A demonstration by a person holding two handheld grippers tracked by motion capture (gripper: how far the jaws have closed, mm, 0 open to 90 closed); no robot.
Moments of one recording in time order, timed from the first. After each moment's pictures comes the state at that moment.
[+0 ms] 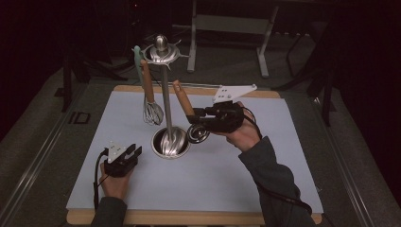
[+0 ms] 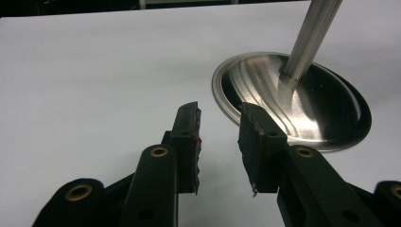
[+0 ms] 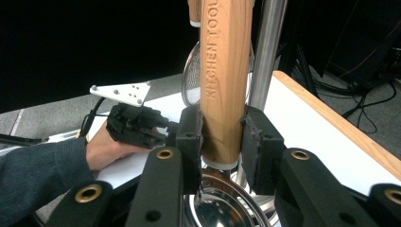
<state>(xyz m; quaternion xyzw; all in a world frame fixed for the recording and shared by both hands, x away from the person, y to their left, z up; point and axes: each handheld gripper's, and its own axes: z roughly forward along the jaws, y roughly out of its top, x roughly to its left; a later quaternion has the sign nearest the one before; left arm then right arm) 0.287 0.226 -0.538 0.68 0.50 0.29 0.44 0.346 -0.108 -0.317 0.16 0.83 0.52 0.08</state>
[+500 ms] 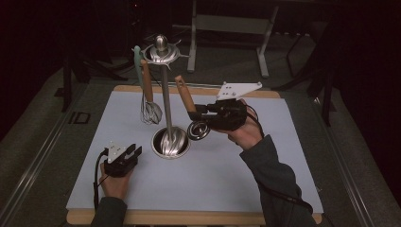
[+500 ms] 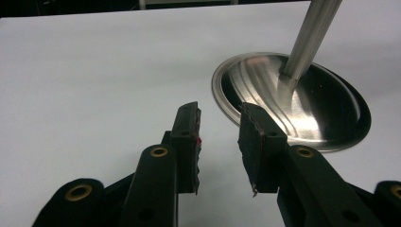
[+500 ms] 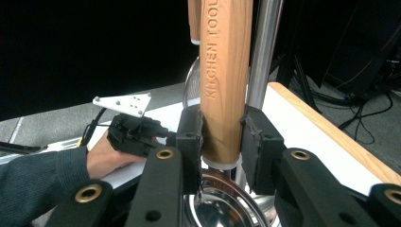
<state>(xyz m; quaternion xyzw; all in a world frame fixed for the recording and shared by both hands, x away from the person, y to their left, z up) 0.287 0.226 -0.538 0.68 0.50 0.29 0.44 0.346 -0.113 -0.309 0.16 0.82 0.54 0.08</state>
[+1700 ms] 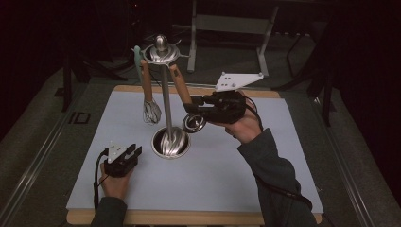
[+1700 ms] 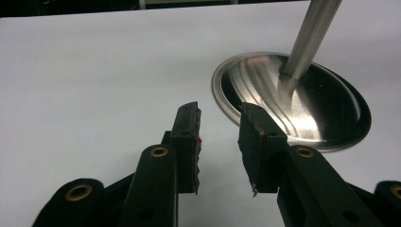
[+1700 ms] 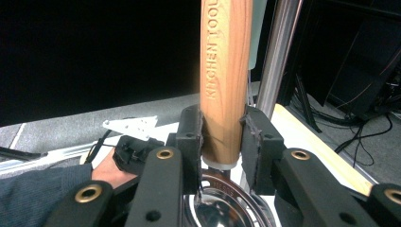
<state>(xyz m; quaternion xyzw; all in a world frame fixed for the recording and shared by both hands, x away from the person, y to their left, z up) 0.287 0.226 -0.538 0.68 0.50 0.29 0.44 0.344 -0.104 -0.282 0.13 0.81 0.56 0.09</state>
